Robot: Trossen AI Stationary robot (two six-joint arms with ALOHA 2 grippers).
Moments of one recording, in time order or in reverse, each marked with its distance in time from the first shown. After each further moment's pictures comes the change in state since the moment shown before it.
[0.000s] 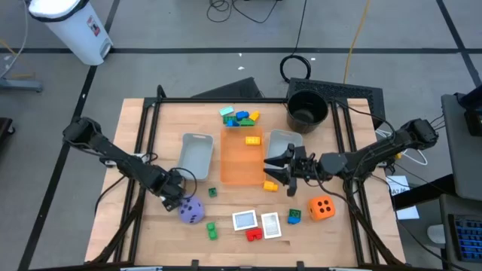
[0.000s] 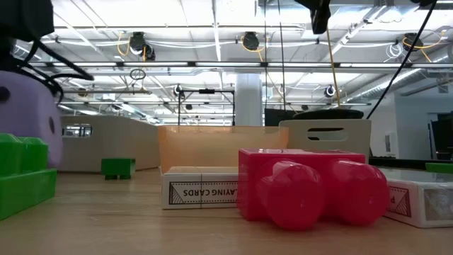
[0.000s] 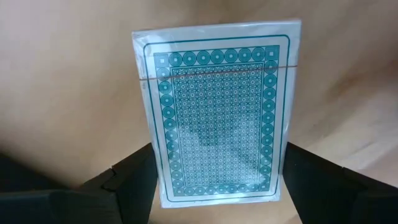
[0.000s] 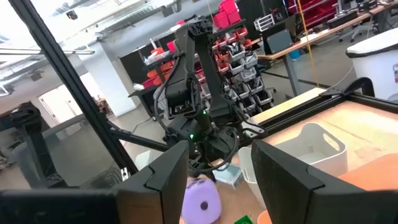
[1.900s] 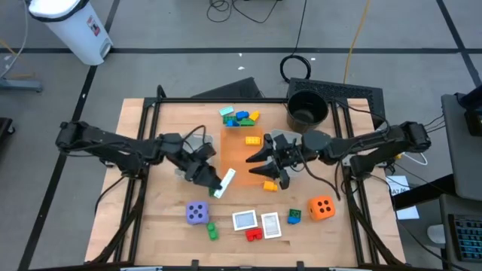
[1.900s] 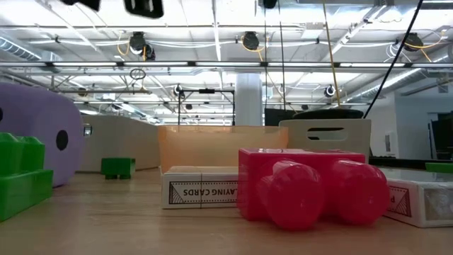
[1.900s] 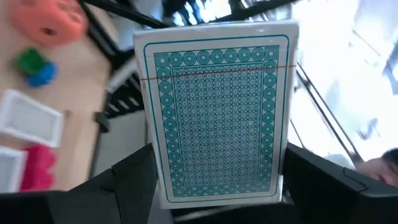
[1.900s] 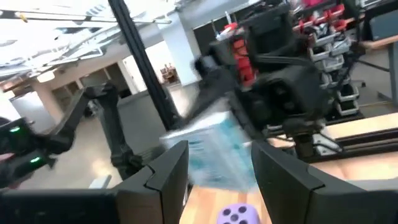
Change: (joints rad) left arm 0.421 -0.041 0.160 1.488 0.437 -0.059; right arm -0.226 0.146 0.286 -0.114 -0.604 -0.049
